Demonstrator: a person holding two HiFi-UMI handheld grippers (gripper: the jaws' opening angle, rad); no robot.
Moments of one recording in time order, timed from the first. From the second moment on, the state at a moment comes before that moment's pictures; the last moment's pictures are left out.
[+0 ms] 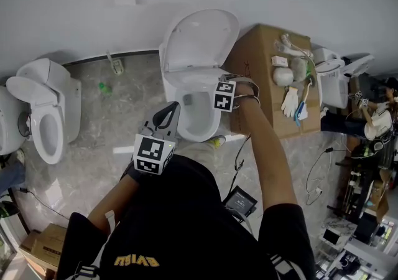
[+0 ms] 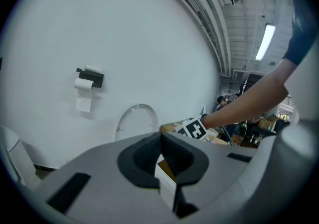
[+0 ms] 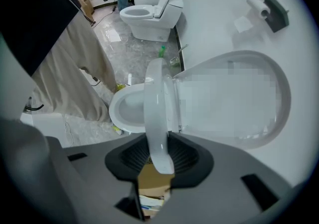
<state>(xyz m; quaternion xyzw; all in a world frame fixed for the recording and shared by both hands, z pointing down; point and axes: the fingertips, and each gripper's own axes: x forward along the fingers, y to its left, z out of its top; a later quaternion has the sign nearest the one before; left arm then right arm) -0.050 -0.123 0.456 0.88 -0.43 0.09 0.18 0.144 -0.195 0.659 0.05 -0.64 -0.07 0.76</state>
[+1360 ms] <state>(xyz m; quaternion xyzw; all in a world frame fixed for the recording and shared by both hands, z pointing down) -0.036 -0.109 0.477 0.88 -0.42 0.13 0.19 0.152 -0.132 0.696 0.21 -0.70 -0.11 0.68</state>
